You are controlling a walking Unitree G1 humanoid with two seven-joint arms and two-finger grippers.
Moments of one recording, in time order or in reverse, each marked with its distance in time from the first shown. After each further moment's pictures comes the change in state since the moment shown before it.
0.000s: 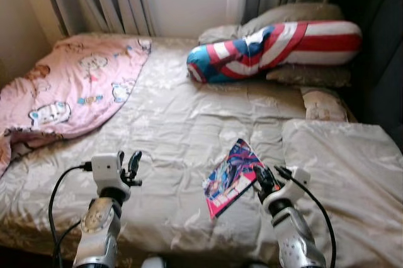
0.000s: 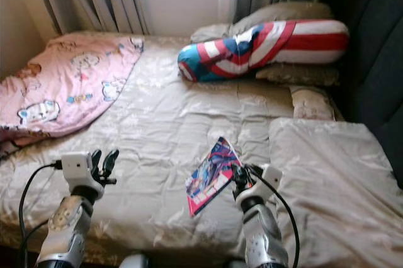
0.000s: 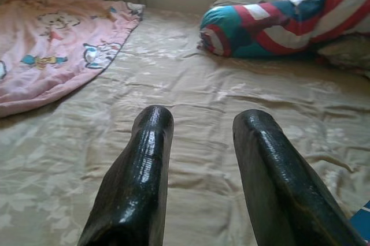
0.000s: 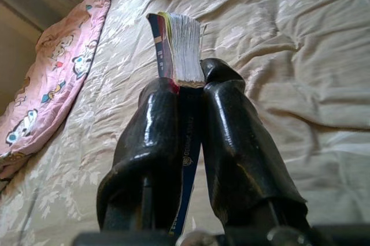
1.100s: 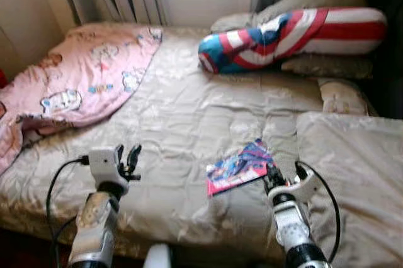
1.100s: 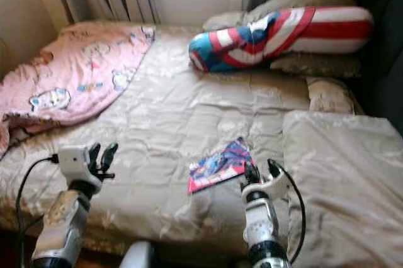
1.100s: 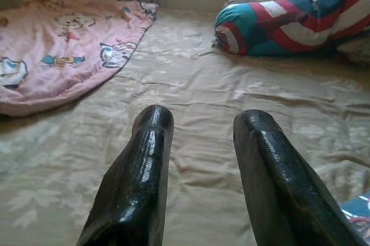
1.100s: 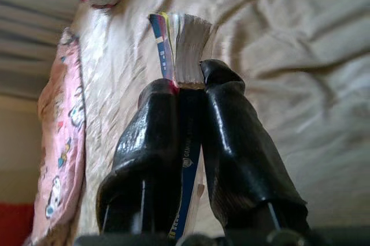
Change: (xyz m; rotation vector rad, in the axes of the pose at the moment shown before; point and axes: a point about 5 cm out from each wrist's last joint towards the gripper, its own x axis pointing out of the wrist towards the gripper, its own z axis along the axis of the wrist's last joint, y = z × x) left arm 0.000 0.004 0.021 0.008 -0.041 -0.031; right arm 0.019 -0.024 0.009 0.433 -0.107 -0.212
